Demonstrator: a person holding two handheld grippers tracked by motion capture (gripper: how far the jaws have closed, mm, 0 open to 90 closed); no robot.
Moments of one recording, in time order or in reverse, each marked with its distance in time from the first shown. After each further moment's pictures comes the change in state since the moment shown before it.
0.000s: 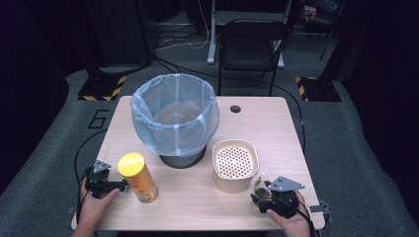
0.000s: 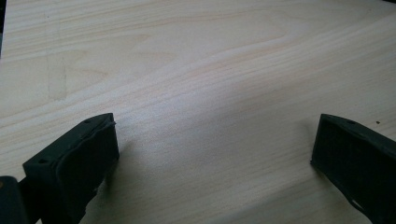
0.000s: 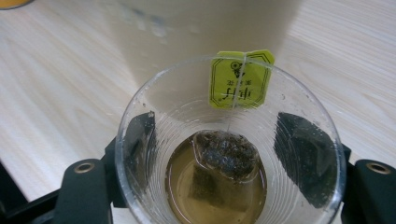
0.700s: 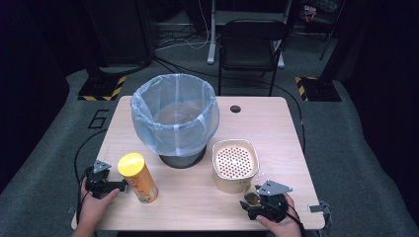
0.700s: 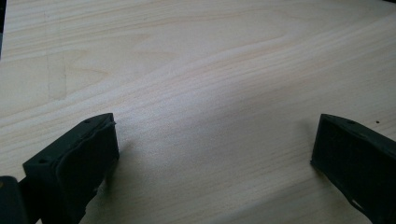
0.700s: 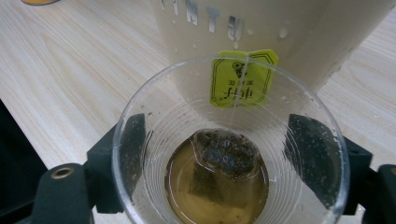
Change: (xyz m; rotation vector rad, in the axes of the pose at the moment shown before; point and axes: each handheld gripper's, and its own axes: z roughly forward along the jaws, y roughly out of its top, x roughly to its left) left arm -0.001 0.000 0.000 -0.002 -0.002 -0.008; right arm 0.031 0.005 0.013 0.017 0.066 -0.018
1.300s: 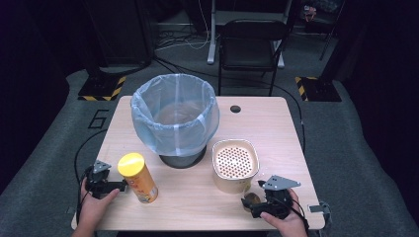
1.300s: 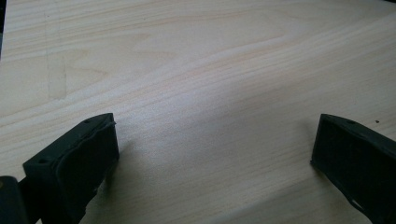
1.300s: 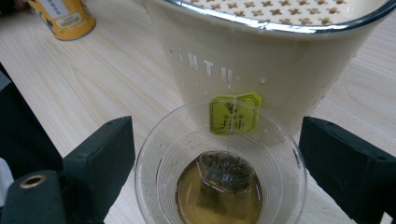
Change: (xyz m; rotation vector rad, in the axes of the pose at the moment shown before) left arm 0.000 0.000 0.000 0.005 0.002 0.003; right arm -0.006 0.014 -0.016 -0.042 0.052 0.040
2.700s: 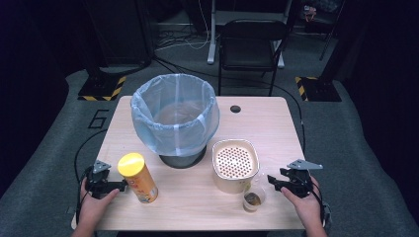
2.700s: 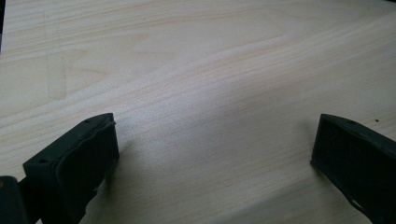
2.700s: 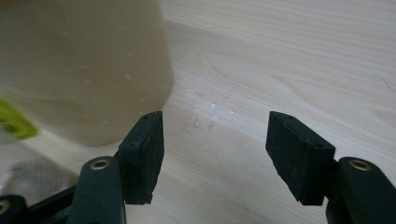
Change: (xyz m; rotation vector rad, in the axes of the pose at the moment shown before) left arm 0.000 0.000 0.000 -0.004 -0.003 0.001; right arm -0.090 -0.012 -0.007 0.014 -0.174 0.192
